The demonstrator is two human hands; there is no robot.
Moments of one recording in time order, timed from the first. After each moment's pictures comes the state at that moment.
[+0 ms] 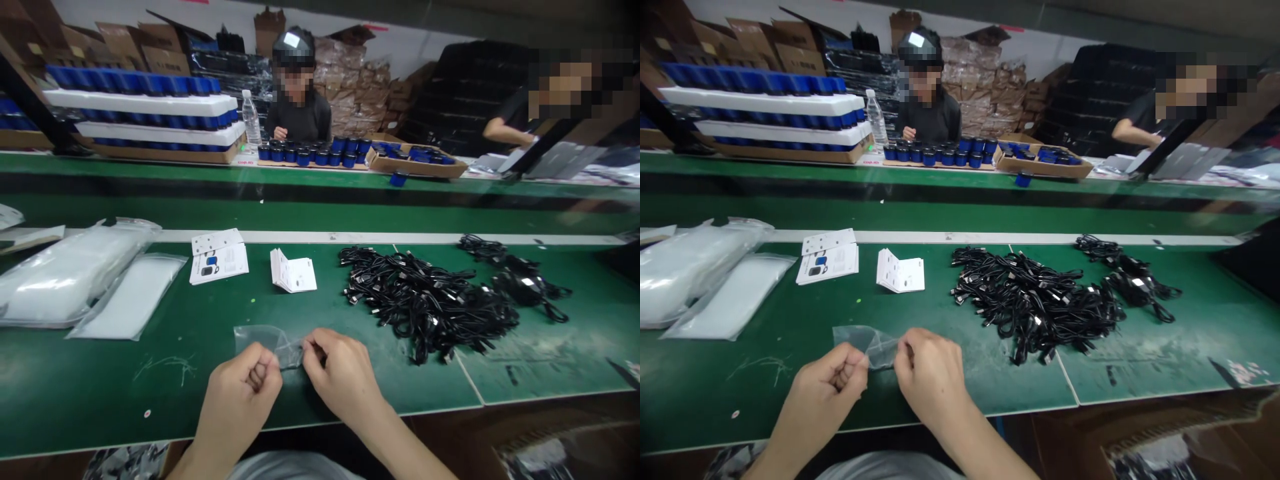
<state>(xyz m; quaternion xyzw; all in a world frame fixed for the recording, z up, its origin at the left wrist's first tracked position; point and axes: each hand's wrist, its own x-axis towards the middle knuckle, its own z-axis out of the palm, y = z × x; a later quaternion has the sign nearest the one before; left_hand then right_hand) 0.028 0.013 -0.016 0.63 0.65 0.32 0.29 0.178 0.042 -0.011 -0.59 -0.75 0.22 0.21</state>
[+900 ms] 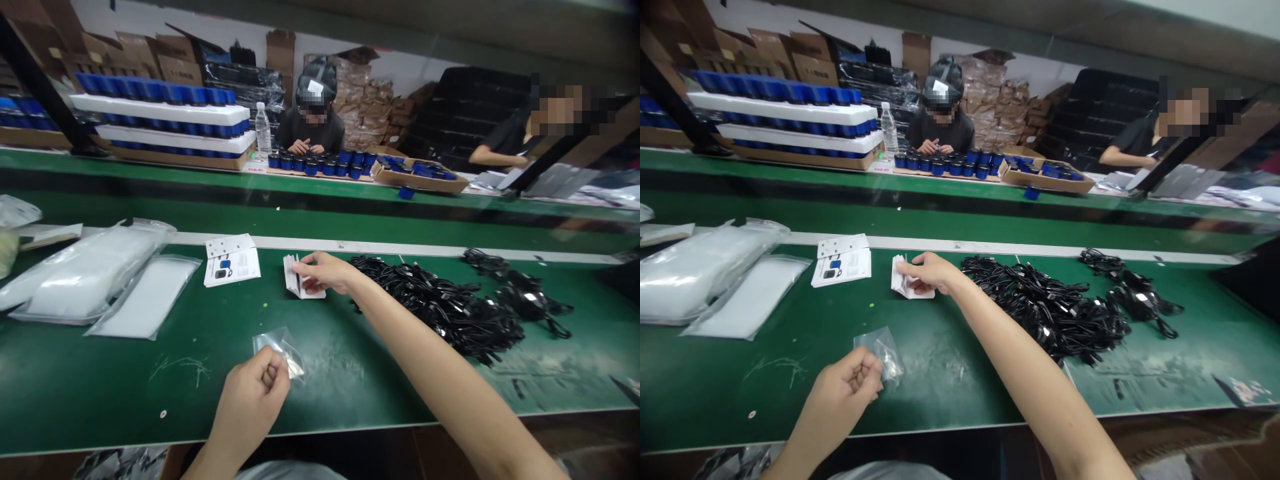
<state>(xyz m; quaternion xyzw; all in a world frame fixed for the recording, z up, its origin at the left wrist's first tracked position) 0.018 0.014 -0.031 0.56 0.64 0.35 0.39 0.160 0.190 0.011 -0.54 -0.57 0.58 0.21</state>
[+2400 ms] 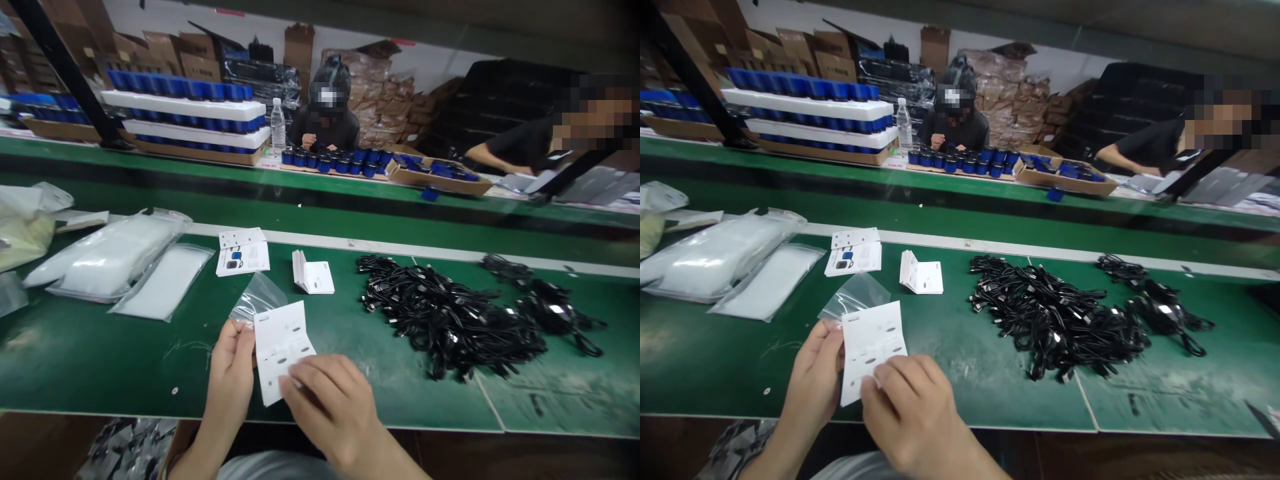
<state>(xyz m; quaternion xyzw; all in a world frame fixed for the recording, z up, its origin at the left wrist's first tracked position) 0.007 0.022 -0.031 0.33 0.60 0.60 0.41 0.160 0.017 -0.007 -0.26 -0.86 -0.02 0.44</state>
